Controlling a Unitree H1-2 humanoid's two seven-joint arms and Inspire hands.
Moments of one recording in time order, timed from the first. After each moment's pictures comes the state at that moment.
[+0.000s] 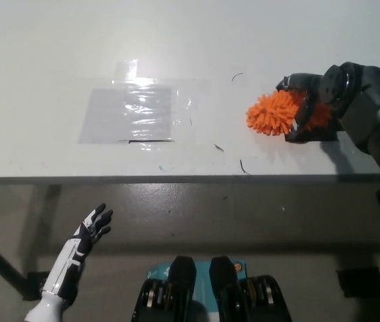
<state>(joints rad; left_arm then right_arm) -0.06 0.19 0.00 0.27 -0.07 -0.43 -0.19 -1.31 -0.23 0.61 1.40 -0.48 0.05 0.42</state>
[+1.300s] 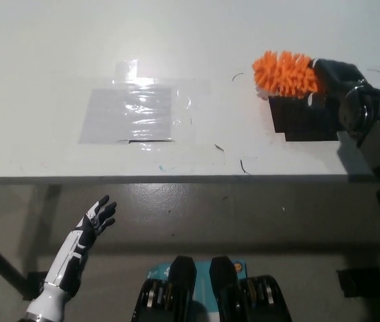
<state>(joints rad) -0.09 0.19 0.00 0.27 -0.10 -0.43 -0.22 -1.22 -0.27 0.57 1.43 -0.52 -0.12 -0.10</state>
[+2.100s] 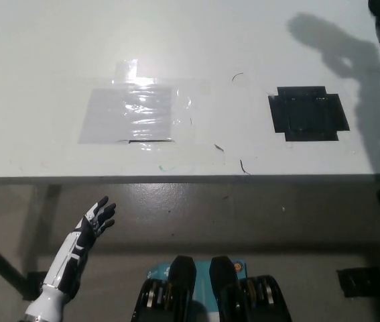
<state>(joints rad) -0.07 0.19 0.00 0.26 -0.11 -0.42 -0.23 -1.50 -0.29 0.11 1.33 -0.33 -0.26 -0.25</state>
